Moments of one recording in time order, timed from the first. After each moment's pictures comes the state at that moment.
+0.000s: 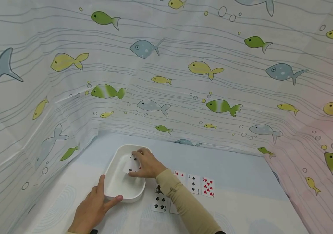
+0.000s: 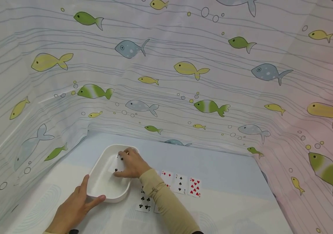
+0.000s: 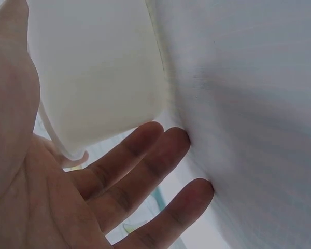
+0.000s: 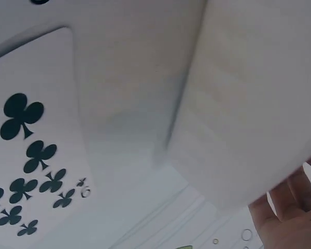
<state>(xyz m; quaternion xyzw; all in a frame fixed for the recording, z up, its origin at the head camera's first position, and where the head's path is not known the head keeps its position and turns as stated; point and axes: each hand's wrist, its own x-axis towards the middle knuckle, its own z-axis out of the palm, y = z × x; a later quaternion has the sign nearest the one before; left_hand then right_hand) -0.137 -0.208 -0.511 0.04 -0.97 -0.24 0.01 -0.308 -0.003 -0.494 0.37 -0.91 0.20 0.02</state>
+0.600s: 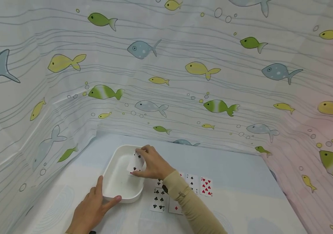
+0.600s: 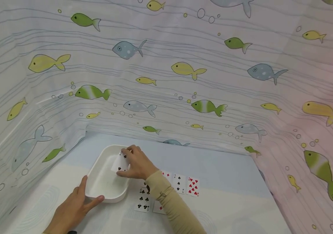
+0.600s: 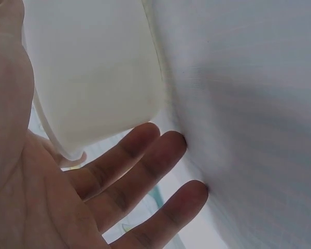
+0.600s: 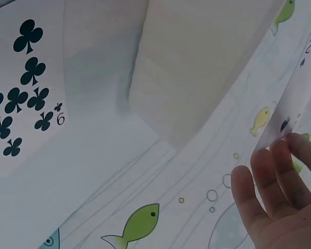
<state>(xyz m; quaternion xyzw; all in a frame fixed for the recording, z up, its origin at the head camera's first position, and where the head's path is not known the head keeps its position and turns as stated) -0.136 -0.206 -0.512 0.04 -0.97 -0.23 0.02 -0.289 0.029 -0.463 0.39 -0.89 0.20 0.08</state>
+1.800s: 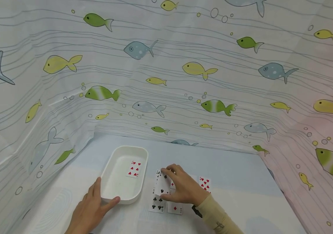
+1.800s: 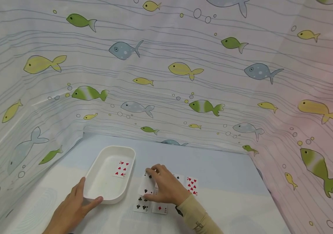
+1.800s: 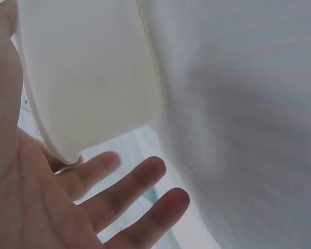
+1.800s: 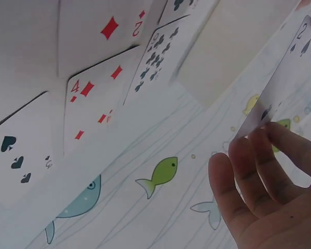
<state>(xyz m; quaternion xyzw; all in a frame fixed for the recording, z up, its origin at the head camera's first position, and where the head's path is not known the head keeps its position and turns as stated) -0.136 -0.206 -0.515 0.03 -0.97 -0.25 0.03 -0.221 0.142 -0.480 0.37 -0.91 0.18 0.07</state>
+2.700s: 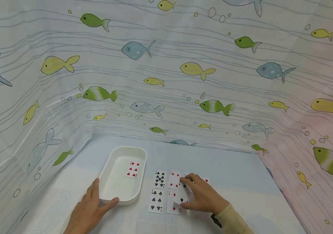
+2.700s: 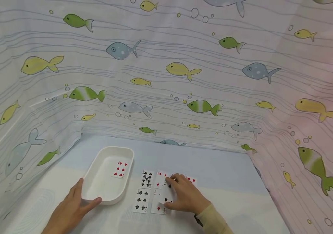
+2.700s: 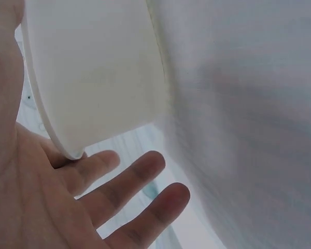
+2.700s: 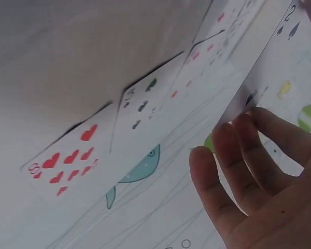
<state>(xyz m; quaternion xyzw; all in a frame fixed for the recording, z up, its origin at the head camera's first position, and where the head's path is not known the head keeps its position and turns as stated) -0.135 -0.206 -0.515 0.02 -0.96 -0.26 0.06 -0.202 0.211 -0.496 0.31 -0.94 0.14 0.05</state>
